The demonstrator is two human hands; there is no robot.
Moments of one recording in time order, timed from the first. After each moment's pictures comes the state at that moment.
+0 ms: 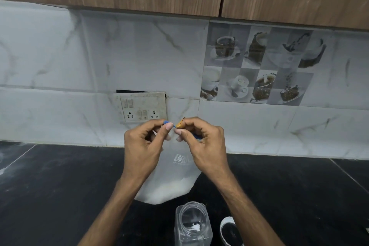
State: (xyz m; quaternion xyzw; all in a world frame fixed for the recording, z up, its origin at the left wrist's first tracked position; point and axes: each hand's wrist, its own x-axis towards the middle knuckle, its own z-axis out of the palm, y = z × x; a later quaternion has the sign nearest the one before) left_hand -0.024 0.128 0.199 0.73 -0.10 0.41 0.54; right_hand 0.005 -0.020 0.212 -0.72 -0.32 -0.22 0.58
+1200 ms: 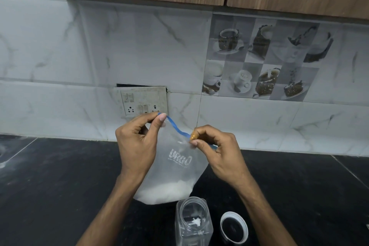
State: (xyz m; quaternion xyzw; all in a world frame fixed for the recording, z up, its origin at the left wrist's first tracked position) left_hand -0.026 0.128 0.201 0.69 -0.05 0.49 0.52; right_hand 0.005 -0.059 0.194 -0.76 -0.35 -0.15 0.52
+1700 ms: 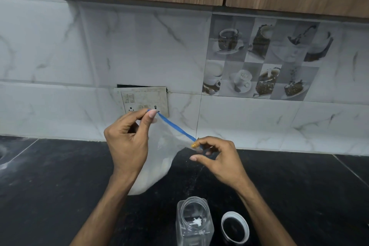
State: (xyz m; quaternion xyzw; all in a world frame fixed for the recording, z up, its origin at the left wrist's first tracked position) left_hand -0.029 0.140 0.203 0.67 -0.05 0.53 0.52; right_hand 0.020 -0.069 0.163 -0.81 -0.29 -0.11 0.49
